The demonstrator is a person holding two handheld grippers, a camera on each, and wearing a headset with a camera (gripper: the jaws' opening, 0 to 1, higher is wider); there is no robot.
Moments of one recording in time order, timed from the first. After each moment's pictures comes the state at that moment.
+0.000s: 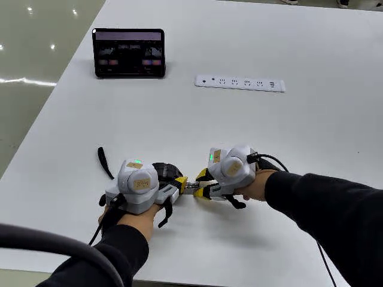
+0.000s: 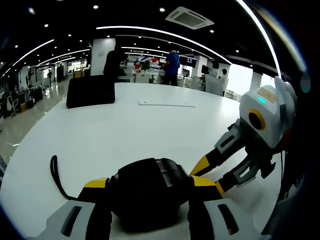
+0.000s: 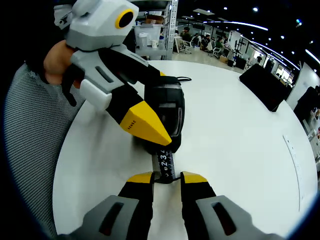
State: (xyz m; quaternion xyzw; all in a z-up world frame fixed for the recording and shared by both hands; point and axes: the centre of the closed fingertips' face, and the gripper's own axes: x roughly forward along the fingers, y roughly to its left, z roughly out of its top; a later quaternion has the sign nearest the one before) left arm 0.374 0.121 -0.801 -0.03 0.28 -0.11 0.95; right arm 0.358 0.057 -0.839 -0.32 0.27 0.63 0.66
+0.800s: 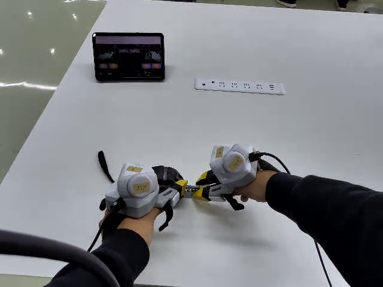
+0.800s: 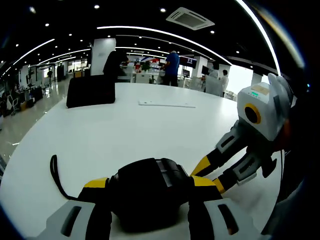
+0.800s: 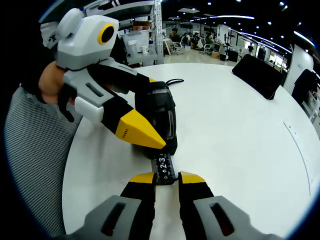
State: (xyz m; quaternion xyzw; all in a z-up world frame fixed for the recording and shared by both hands) left arm 0.374 0.121 -0.801 -0.03 0.28 -0.11 0.95; right arm 0.359 0.059 -0.835 -0.26 0.31 0.62 0.68
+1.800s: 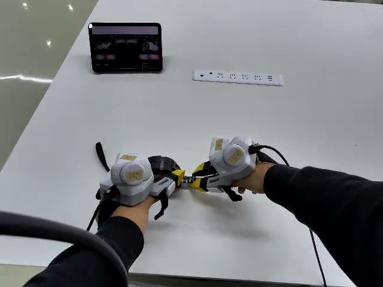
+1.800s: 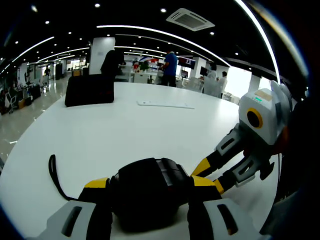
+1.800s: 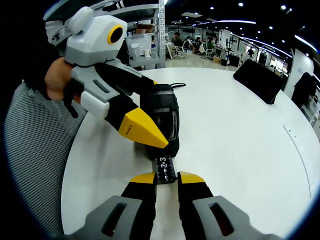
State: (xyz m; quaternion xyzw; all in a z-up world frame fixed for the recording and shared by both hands) left arm 0.376 0.124 -0.800 -0.04 0.28 -0.12 0.95; right arm 0.358 0.062 -0.833 -0.26 0.29 0.62 0.68
